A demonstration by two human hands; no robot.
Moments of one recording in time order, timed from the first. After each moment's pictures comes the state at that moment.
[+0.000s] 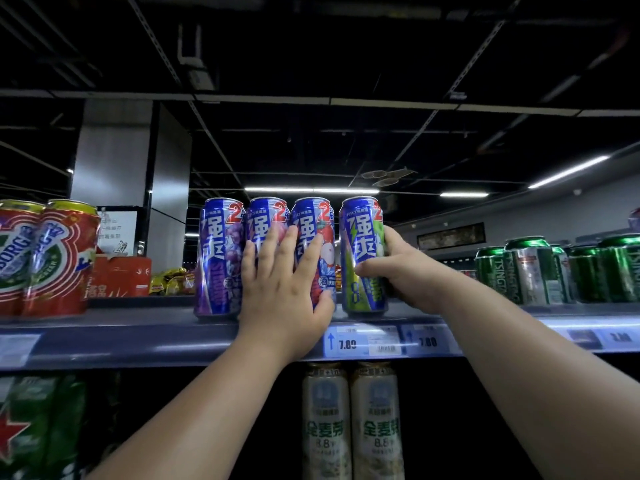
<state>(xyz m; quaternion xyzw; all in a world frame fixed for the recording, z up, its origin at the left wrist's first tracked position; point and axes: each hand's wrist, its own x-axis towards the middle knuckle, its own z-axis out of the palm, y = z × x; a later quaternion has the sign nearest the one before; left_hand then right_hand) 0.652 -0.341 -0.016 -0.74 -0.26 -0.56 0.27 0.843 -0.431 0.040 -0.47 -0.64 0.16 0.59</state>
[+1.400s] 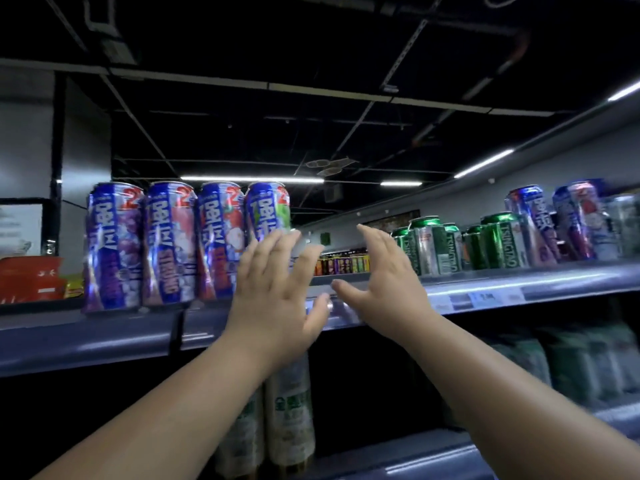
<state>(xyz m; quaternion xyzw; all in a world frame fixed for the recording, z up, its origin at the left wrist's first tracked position) 0.710 -0.422 -0.035 -0.81 -0.11 -0.54 0.22 0.877 -0.515 -0.032 -0.65 -0.51 -0.35 0.44</state>
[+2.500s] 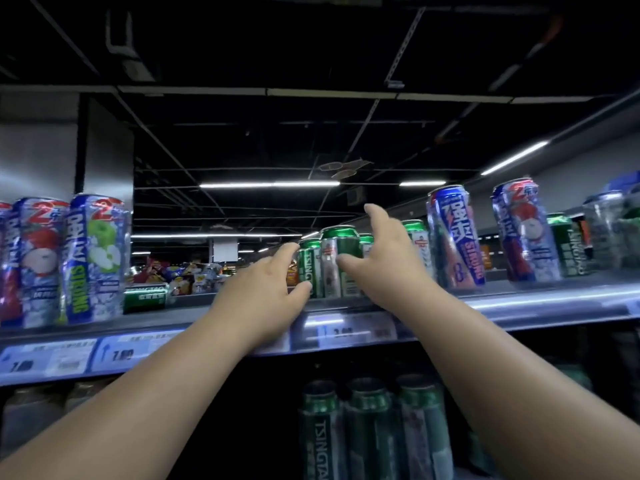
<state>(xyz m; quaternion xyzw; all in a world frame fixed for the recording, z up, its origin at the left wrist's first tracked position) 0.921 -0.495 0.005 -0.85 -0.28 -0.43 0.12 1.086 -0.610 0.018 -0.63 -0.52 -0.24 0.52</state>
